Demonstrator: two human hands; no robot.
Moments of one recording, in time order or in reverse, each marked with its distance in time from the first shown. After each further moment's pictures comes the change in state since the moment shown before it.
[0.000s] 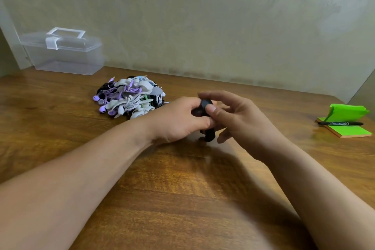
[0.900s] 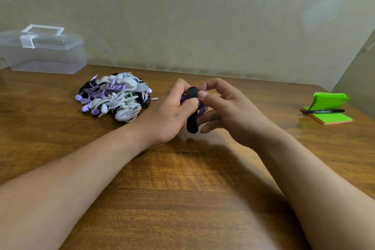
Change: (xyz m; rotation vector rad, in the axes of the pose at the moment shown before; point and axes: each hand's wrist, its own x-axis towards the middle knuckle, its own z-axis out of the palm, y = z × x) left_hand 0.004 -0.012 0.011 0.103 0.219 0.116; right_hand 0.006 0.001 -0.006 0.219 0.011 0.055
